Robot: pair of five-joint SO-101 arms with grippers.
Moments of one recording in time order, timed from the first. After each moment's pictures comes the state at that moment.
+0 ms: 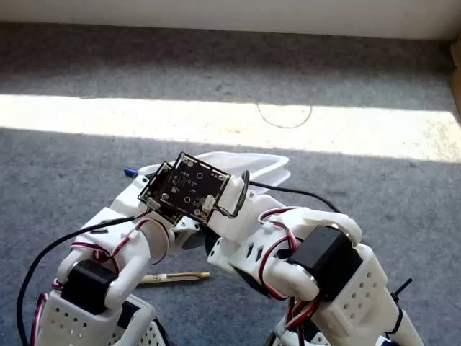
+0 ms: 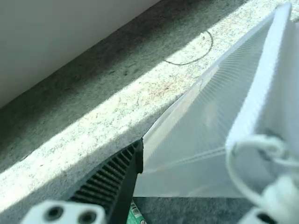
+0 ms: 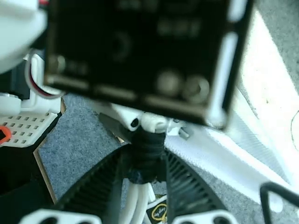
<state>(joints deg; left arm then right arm) 20.0 -76.8 57.2 60.4 -13.8 -52.4 -42.6 4.8 99.0 21.0</state>
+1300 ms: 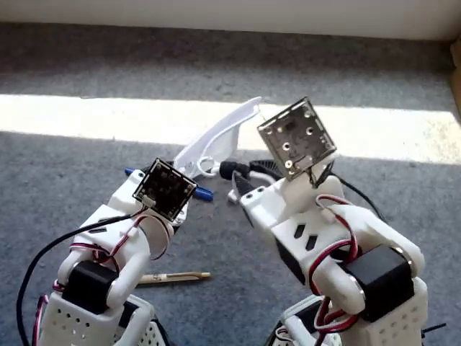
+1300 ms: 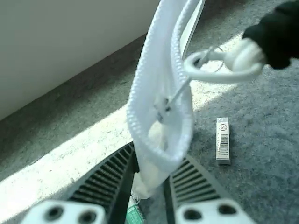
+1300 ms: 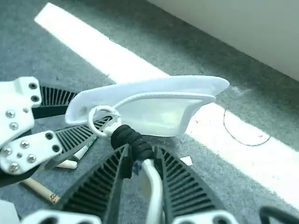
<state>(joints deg) 13.2 -76.7 57.1 57.2 -12.3 -30.1 -50.9 5.0 85.4 7.9</state>
